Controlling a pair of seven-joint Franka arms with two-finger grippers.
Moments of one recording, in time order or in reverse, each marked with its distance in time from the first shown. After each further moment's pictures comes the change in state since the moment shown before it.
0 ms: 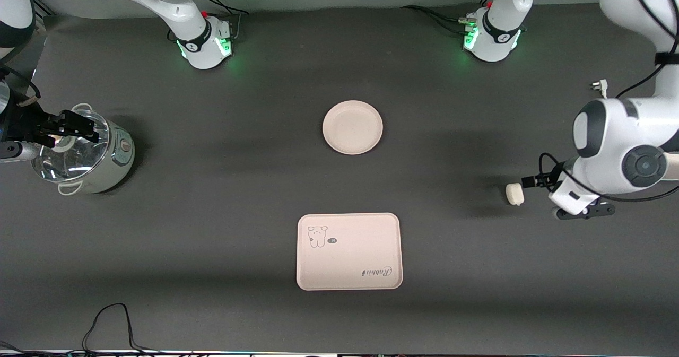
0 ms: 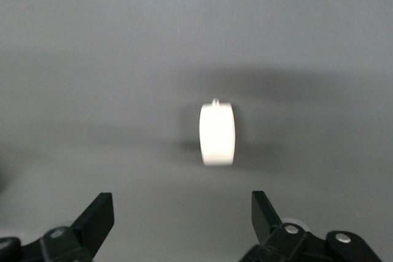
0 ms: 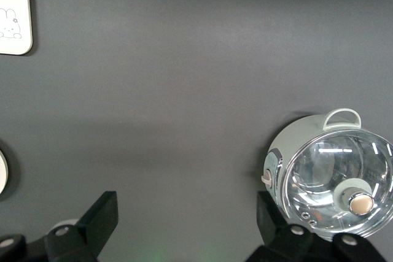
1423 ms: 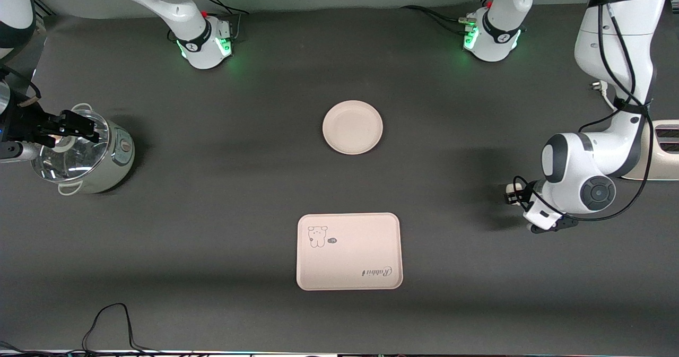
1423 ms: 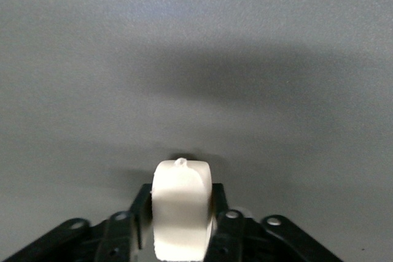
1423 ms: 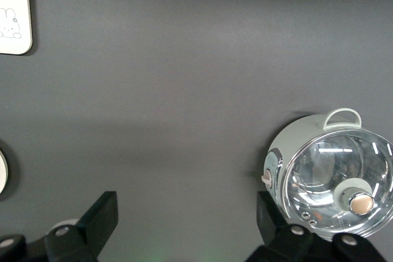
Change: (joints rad) left arm 0.003 0.180 -0.008 0.003 -0.076 0.132 -0.051; right arm 0.000 0.000 0.000 -0.001 0.000 0.000 0.000
